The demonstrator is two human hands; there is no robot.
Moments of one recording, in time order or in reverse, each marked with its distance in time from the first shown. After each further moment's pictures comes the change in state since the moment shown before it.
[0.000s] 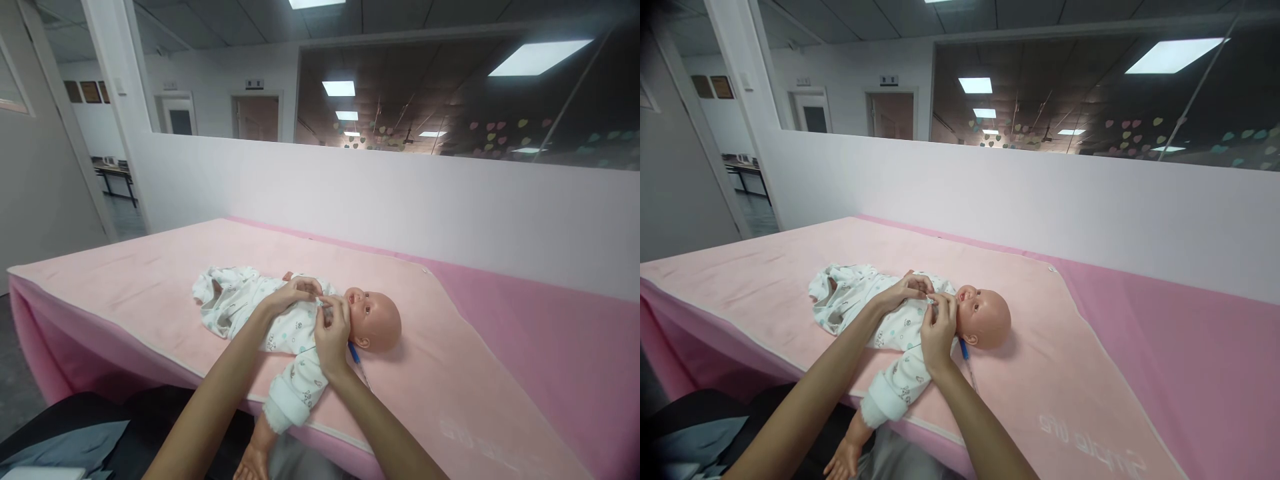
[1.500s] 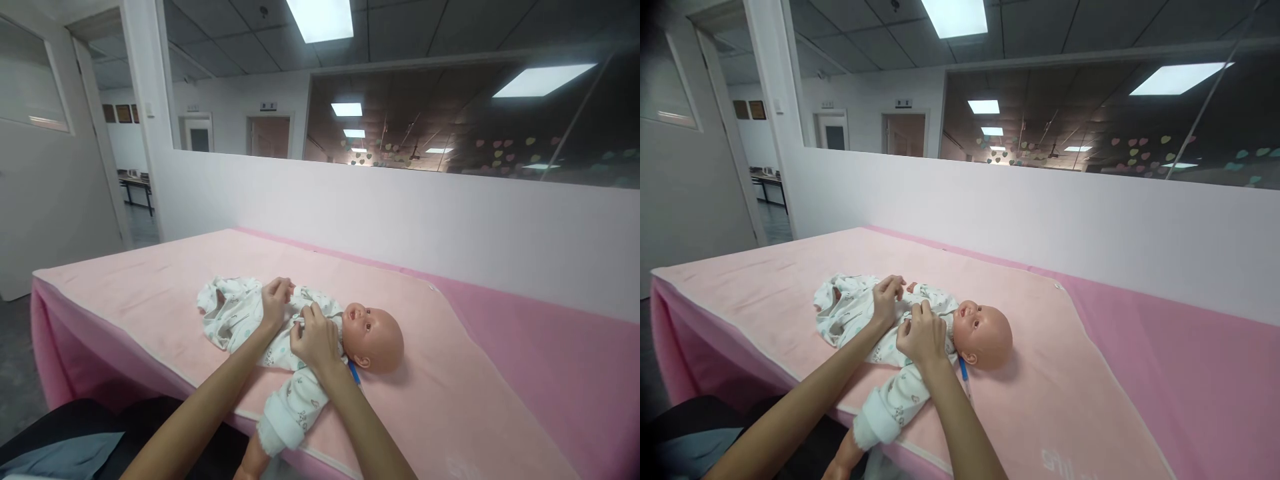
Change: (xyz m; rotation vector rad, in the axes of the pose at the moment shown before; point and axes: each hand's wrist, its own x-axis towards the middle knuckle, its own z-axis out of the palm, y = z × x) left_hand -0.007 -0.009 0.003 0.183 1.049 0.398; right_hand 0.019 -0.011 0.013 -0.644 -0.407 -0.296
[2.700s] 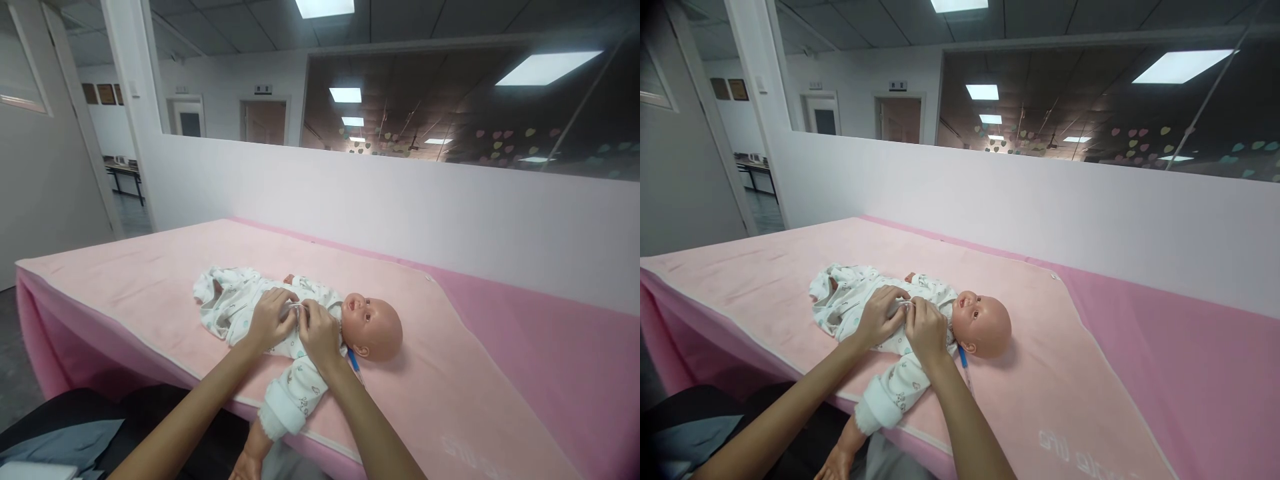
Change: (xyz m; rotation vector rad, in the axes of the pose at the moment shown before) left_hand -0.043 0.019 -0.037 0.813 -0.435 0.541; right_hand -0.012 0.008 0.011 0.173 0.149 0.001
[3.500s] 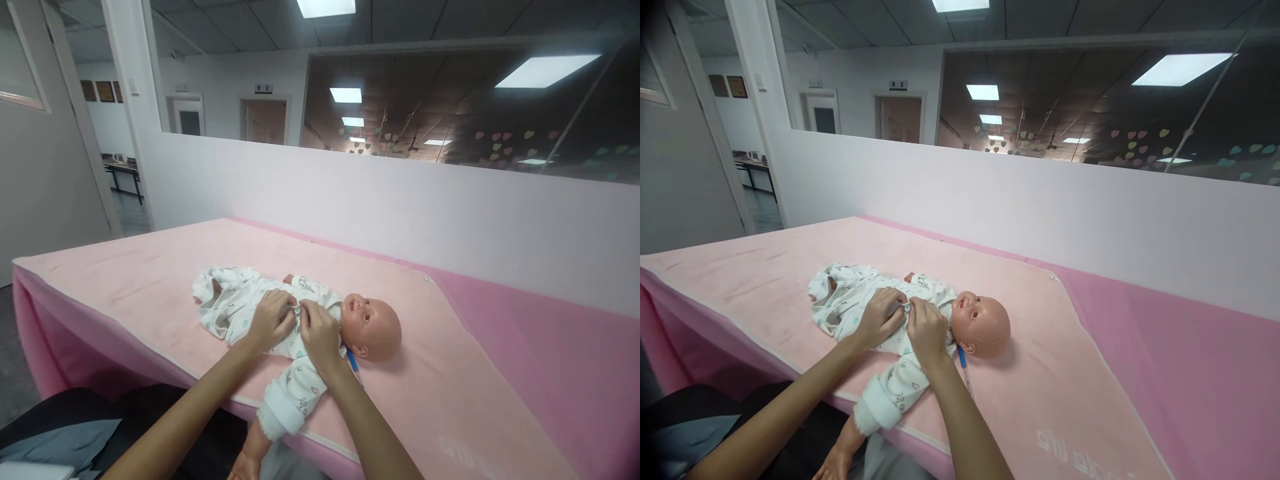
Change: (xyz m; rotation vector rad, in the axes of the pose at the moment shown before) left_hand -0.002 -0.005 0.004 -0.039 -0.018 0.012; right_hand -0.001 0.002 0.001 0.061 -0.003 -0.008
